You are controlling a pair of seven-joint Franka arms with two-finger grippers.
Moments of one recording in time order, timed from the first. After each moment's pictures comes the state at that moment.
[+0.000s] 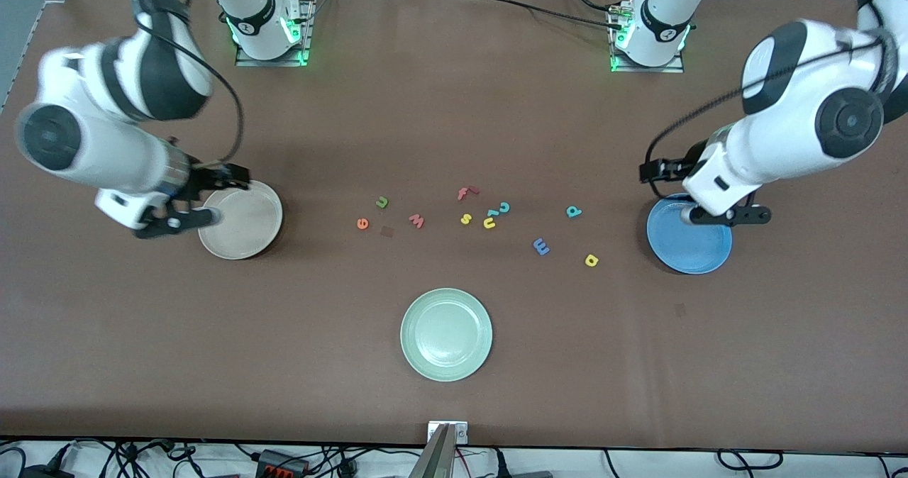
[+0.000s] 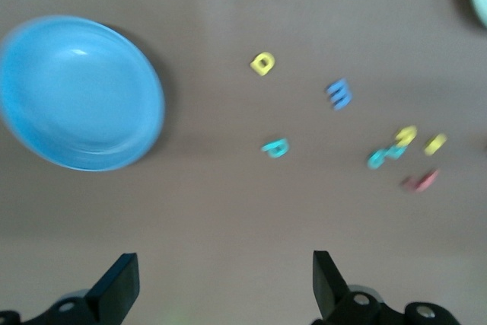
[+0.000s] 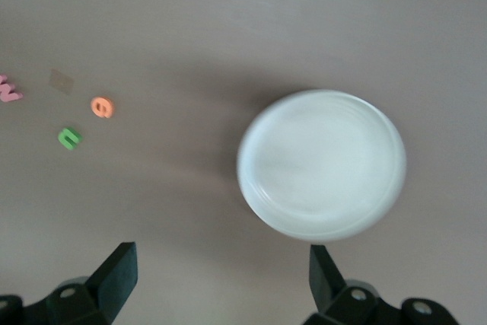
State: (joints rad) left arm -0.08 0.23 -0.13 -1.71 -0.18 1.72 -0.35; right arm 0.28 0.28 -0.07 -1.78 0.06 1.86 -0.08
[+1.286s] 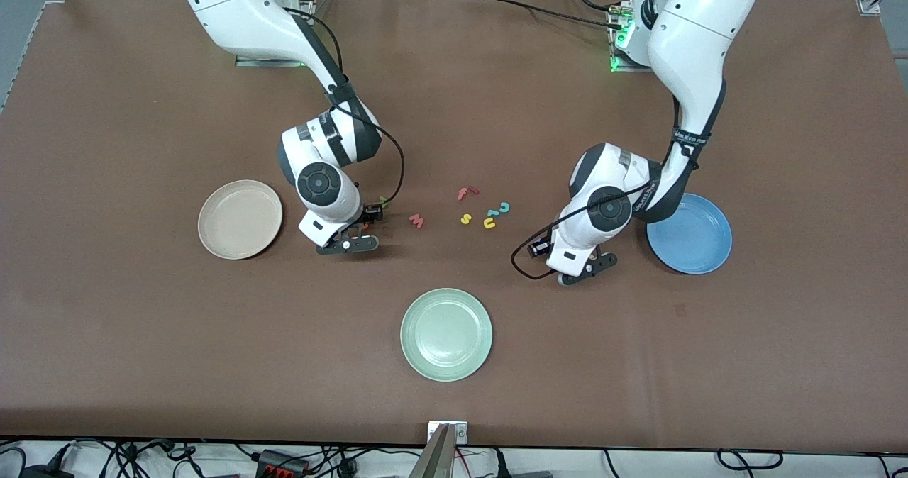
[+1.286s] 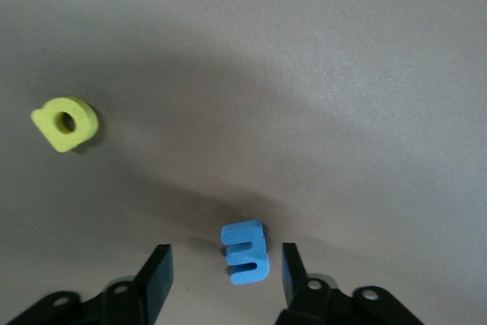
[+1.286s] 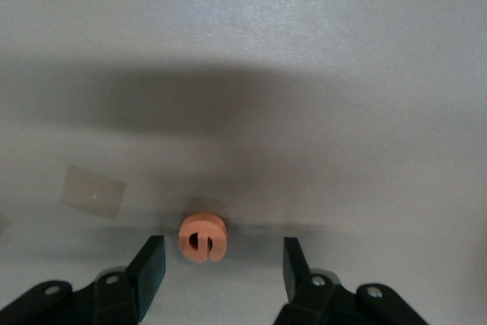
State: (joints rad) left arm -0.33 0.70 -0.13 -1.70 -0.08 2.34 -0.82; right arm 0.57 0.64 -0.07 -1.80 0.07 2.29 0.34
